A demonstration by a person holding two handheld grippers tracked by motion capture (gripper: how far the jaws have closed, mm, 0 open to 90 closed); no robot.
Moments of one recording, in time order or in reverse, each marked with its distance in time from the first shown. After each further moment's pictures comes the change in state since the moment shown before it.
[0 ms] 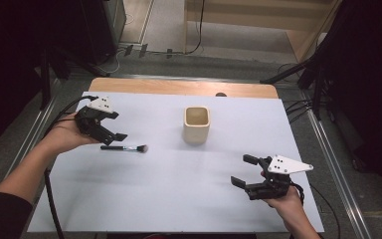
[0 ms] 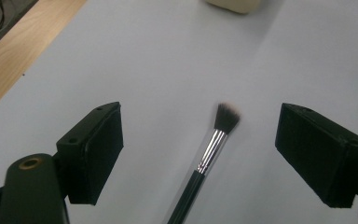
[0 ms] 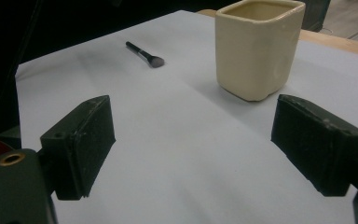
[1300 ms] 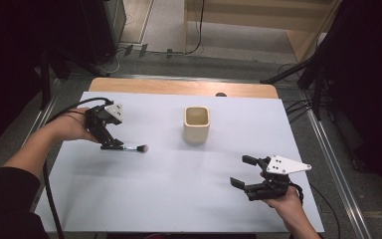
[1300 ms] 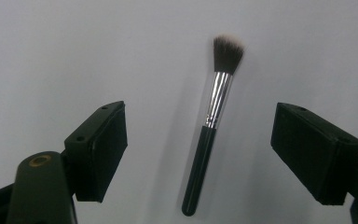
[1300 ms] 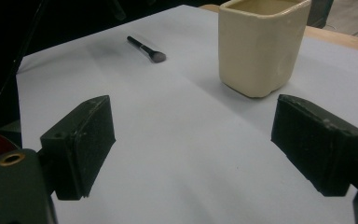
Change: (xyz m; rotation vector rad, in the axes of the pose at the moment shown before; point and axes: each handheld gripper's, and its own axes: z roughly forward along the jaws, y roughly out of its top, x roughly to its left) left arm 0.014 0.005 0.030 0.282 -0.101 0.208; right arm 0.001 0.000 0.002 0.018 0.007 -0.012
